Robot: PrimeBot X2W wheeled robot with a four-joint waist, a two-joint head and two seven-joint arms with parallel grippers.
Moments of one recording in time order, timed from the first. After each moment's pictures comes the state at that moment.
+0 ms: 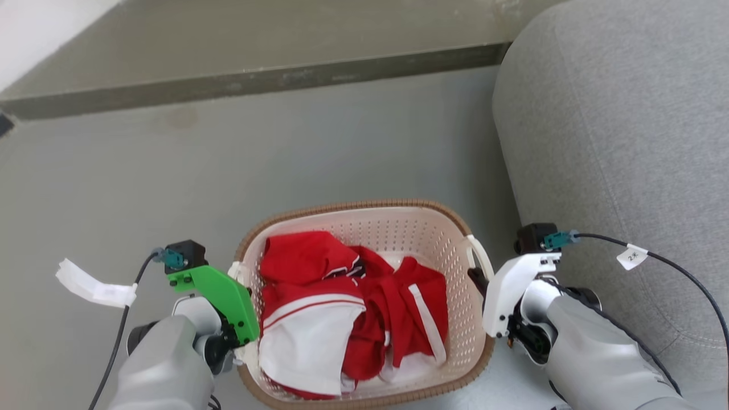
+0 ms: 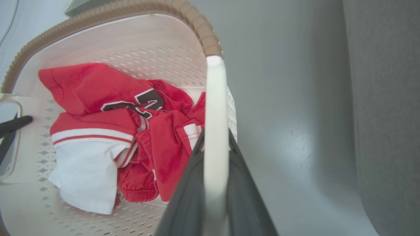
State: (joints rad) left arm -0.64 -0.01 -0.45 1.22 -0.74 -0.13 0.13; right arm -0.55 -0.03 0.60 1.10 0.68 0.13 0.03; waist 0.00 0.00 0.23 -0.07
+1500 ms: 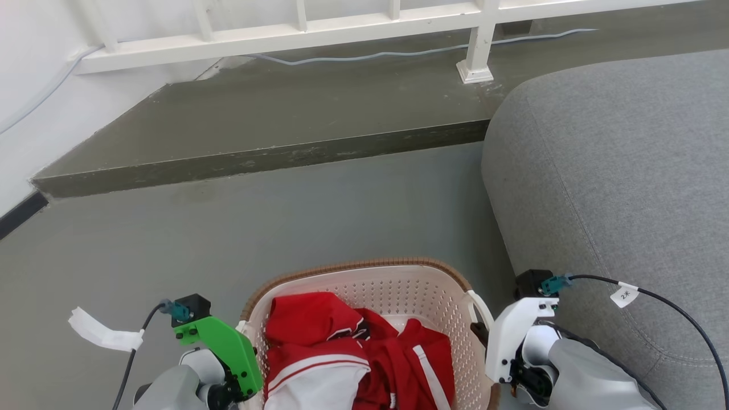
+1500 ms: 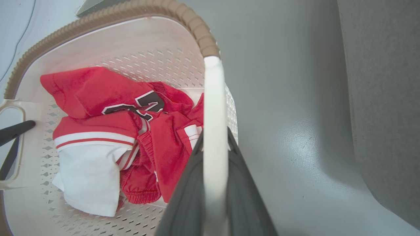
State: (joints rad) left arm -0.52 -0.01 -0.47 1.23 -0.81 -0.13 0.18; right arm -0.46 -0.02 0.65 1.16 0.75 0.13 0.08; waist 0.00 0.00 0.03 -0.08
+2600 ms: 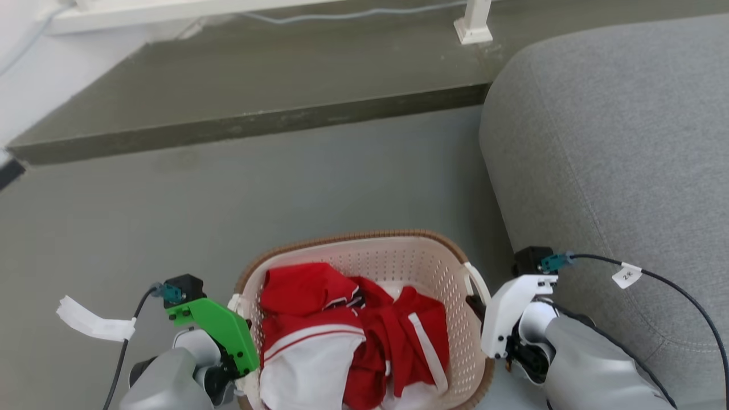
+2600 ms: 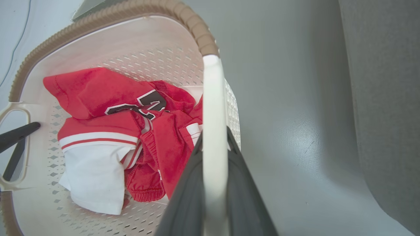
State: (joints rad) left arm -0.56 -0.01 -0.48 1.23 -0.81 -0.13 0.11; right arm -0.52 -0.02 0.67 1.16 0.78 0.13 0.05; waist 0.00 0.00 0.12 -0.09
